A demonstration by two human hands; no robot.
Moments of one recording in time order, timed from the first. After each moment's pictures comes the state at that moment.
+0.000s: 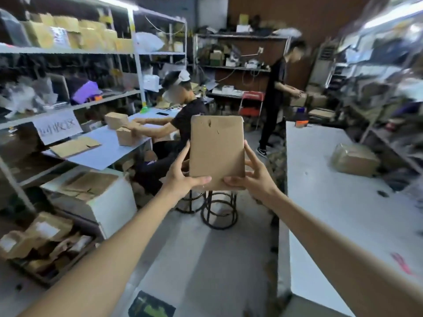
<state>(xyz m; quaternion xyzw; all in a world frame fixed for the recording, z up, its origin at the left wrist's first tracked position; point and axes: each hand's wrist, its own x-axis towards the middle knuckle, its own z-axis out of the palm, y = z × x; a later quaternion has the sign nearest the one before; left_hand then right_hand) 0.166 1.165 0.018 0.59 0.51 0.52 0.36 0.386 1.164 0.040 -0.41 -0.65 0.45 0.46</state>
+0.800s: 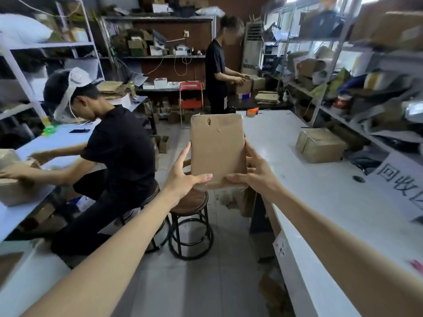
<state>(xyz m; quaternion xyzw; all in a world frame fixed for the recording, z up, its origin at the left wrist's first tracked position) 0.256 1.544 -0.004 0.65 0.40 0.41 0.49 0.465 1.466 0.014 -0.56 -0.55 0.36 0.51</state>
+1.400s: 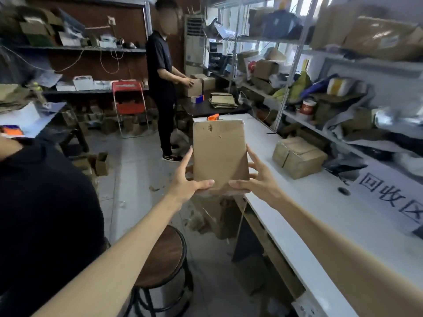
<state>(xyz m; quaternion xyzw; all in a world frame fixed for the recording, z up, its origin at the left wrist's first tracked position) 0.368 1.864 -0.027 0.68 0.29 0.34 0.59 0.543 1.732 -0.004 -0.66 -0.44 0.28 0.54</state>
